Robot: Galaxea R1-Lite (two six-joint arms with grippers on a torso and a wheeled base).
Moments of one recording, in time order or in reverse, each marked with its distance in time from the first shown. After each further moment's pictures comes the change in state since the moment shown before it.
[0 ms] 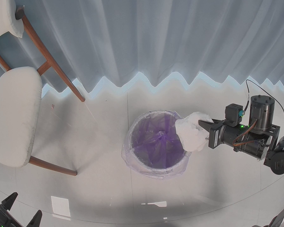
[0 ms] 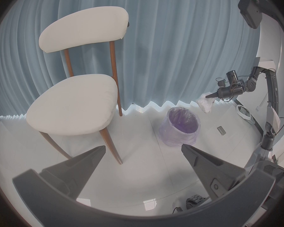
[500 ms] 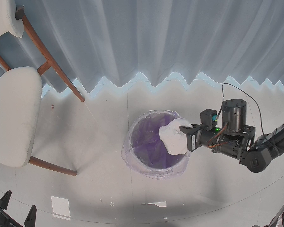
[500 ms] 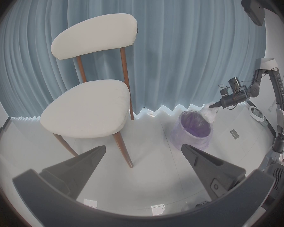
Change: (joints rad) left arm 0.149 -0.051 0.000 0.000 -0.015 0.020; right arm 0.045 0.214 -0.133 -0.016 -0.001 -0.044
